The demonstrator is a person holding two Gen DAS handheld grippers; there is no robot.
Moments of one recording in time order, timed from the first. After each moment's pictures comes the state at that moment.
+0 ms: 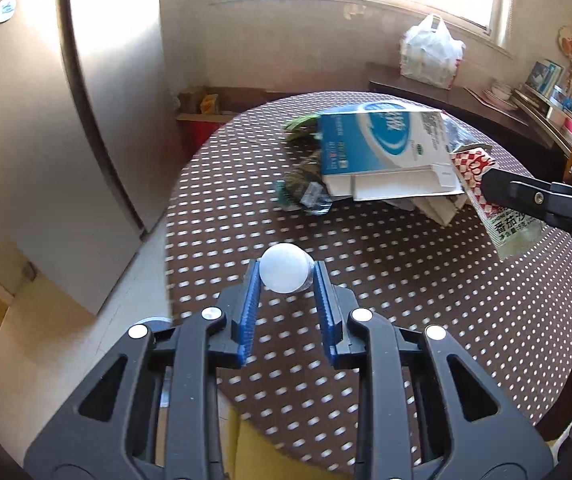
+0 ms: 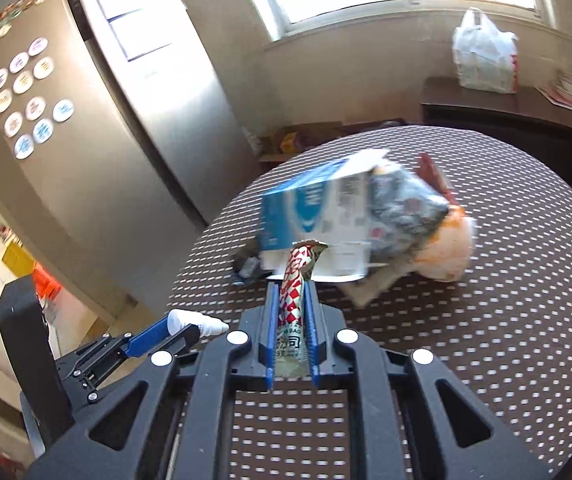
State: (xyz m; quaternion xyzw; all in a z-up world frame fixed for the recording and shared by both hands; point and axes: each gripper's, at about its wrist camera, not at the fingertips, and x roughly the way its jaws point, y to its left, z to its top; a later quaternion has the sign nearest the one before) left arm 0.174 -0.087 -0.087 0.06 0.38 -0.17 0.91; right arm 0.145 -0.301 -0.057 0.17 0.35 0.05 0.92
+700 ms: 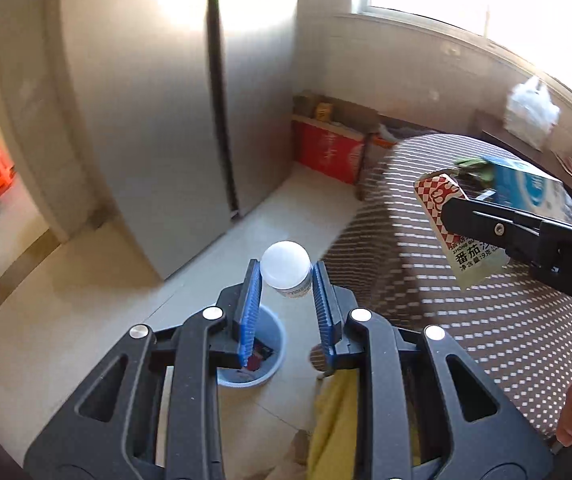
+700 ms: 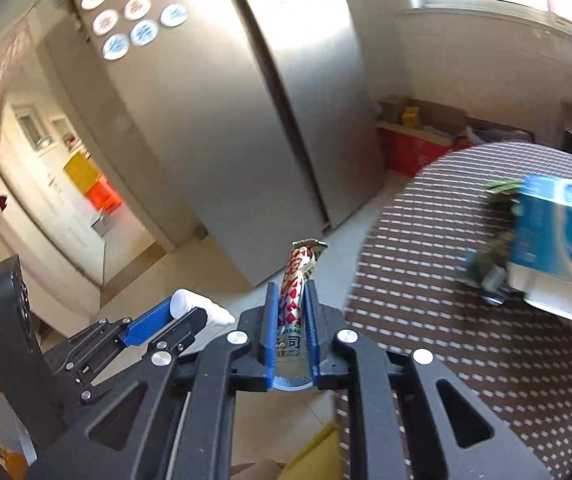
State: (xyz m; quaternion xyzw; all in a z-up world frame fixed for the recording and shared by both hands) left arm 0.172 0.073 -0.075 -0.01 0.37 0.00 0.93; right arm 0.207 -0.115 -0.055 0.08 0.39 0.23 0.89
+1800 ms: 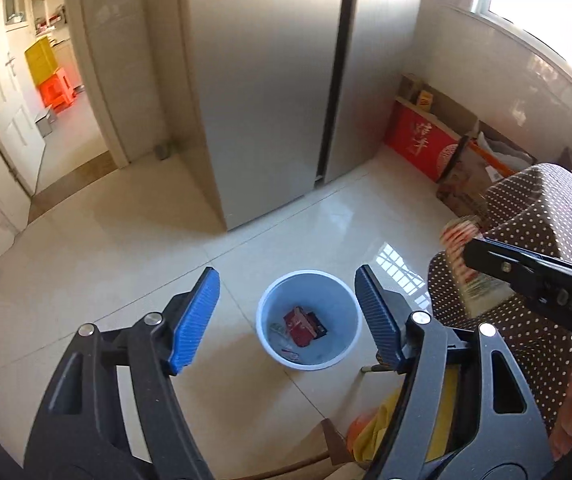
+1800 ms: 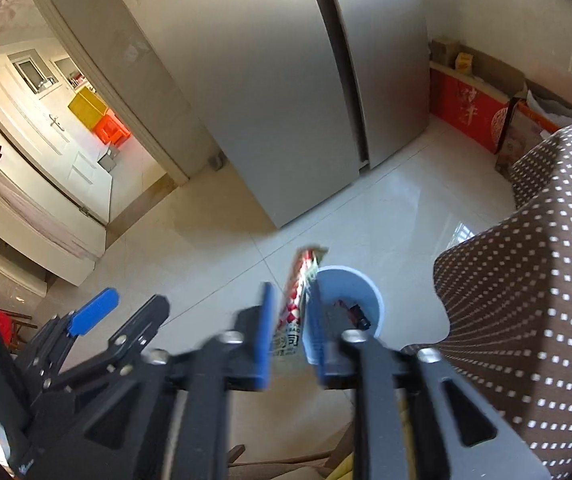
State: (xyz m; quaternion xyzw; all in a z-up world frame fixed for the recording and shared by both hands) left arm 0.187 0.213 -0.127 -0.09 0.42 0.14 0.89; right arm 0.275 0.030 -0.124 0.03 0.50 0.26 0.82
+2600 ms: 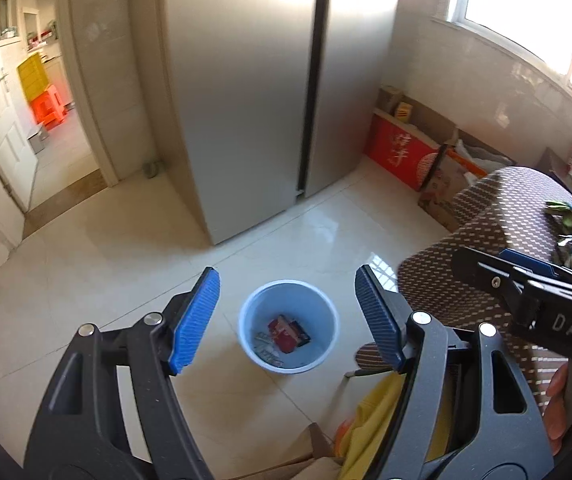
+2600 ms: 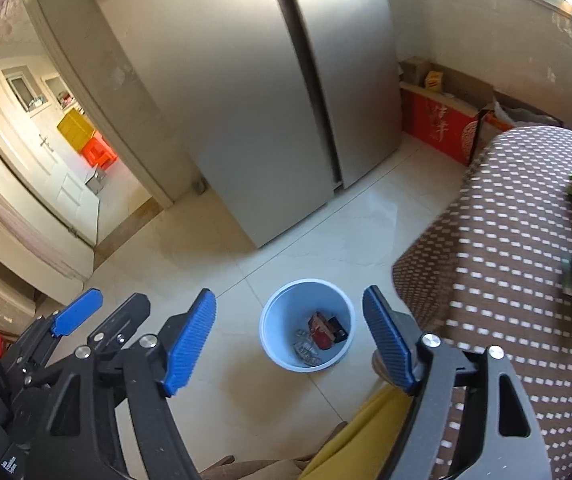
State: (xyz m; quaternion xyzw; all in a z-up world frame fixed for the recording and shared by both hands) left arm 0.175 0.164 -0.092 -0.07 0.39 0.10 0.91; right arm 0.247 -0.033 -0.092 0.04 0.46 0.23 0.86
